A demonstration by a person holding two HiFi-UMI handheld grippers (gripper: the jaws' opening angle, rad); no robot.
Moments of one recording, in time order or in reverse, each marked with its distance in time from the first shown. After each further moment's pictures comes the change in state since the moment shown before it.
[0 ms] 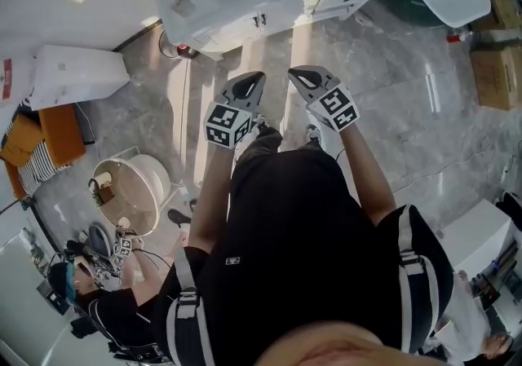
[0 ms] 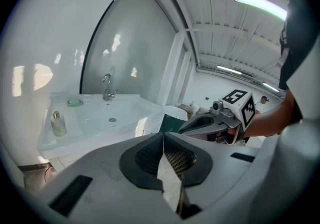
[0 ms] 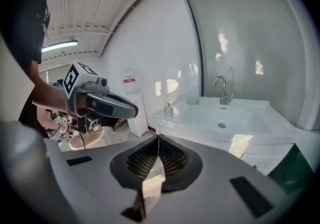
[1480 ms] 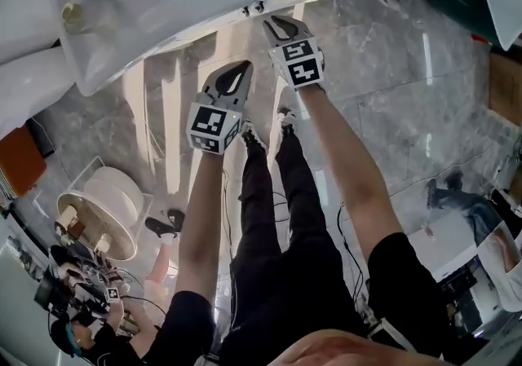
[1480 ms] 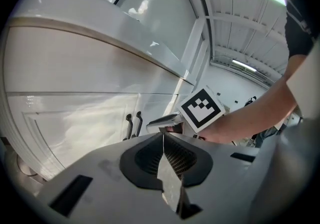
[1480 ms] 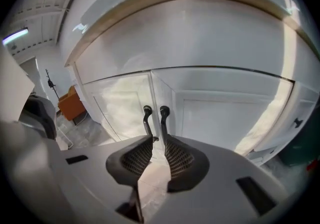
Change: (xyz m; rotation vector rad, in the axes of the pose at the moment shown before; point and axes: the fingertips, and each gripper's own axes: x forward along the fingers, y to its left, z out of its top) left arm 0.201 0.210 -0.231 -0.100 0.066 0.060; right arm 0.338 -0.215 -0.235 0.227 0.195 -0.261
